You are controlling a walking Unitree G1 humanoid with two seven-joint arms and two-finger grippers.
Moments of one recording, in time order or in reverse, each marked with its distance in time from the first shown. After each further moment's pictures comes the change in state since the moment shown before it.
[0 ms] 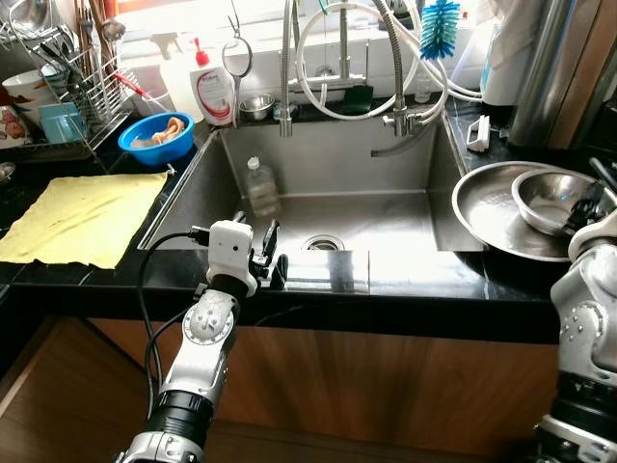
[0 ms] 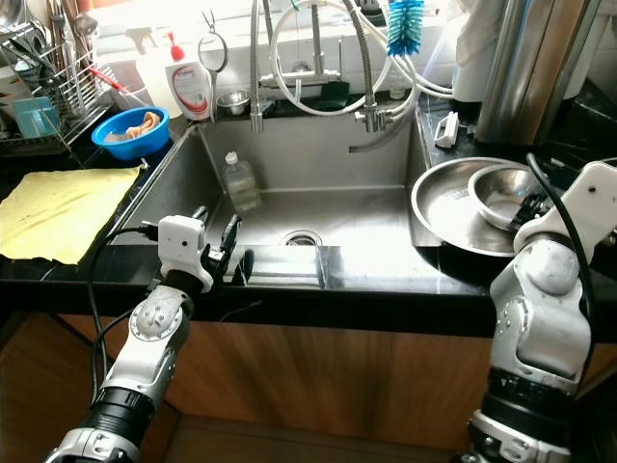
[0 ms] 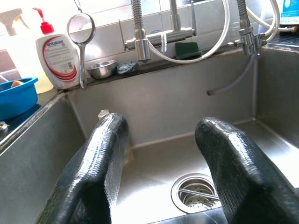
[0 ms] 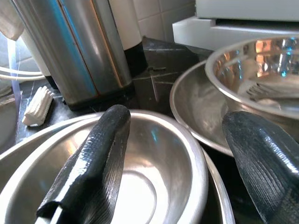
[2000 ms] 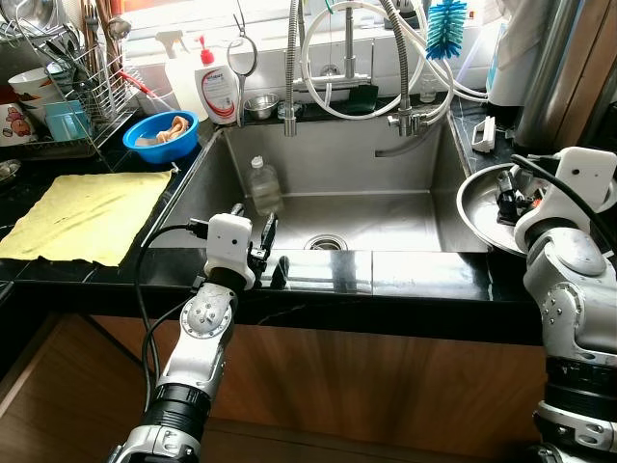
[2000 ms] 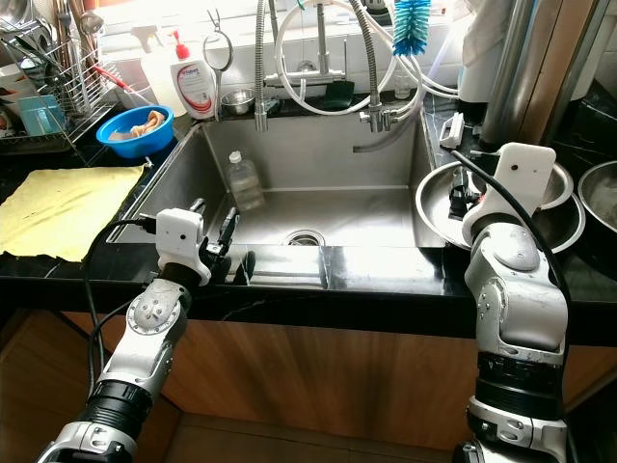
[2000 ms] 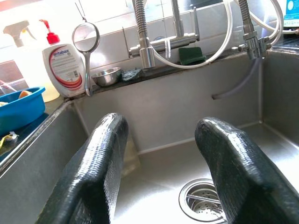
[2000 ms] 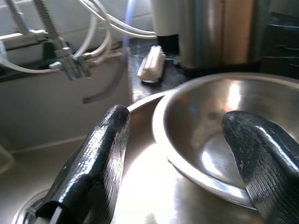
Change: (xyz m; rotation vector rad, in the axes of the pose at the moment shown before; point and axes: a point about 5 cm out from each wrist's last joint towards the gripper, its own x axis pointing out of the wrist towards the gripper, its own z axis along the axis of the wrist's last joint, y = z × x) left arm 0.004 0.004 0.006 0.031 -0.020 -0.001; right arm -0.010 0.053 -0.006 -0.064 0.091 0.424
